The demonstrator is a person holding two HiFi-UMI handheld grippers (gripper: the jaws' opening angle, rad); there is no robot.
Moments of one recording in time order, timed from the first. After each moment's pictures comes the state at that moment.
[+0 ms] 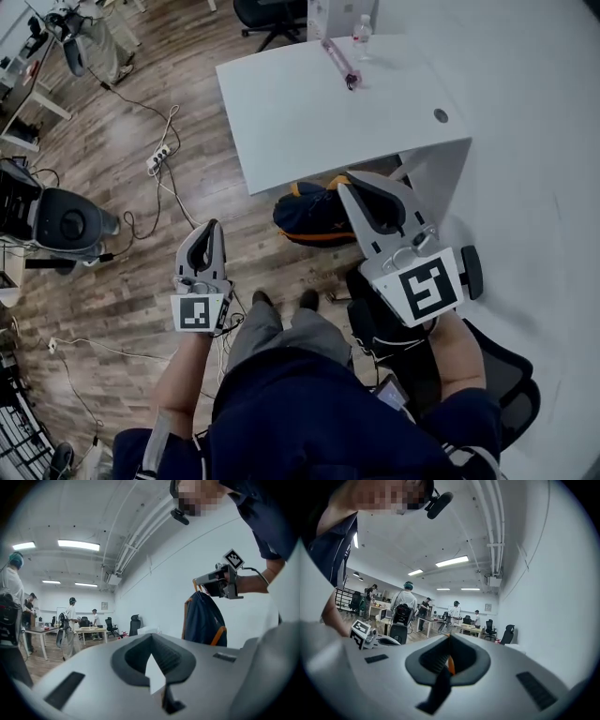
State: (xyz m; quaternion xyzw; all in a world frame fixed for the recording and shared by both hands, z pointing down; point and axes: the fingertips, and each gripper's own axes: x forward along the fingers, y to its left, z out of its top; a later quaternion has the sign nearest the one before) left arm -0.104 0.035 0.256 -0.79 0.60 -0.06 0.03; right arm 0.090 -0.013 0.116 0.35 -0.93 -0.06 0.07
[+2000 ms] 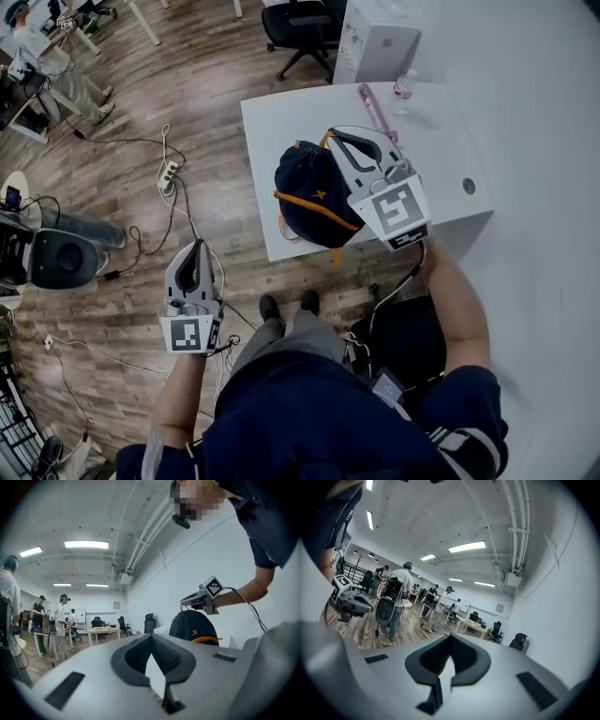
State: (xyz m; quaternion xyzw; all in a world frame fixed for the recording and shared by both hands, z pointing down) left arm -0.202 -0.104 0.228 -0.75 0.66 -0.06 0.03; right arm -0.017 -0.297 0.158 0.28 -0.93 -0.15 0.17
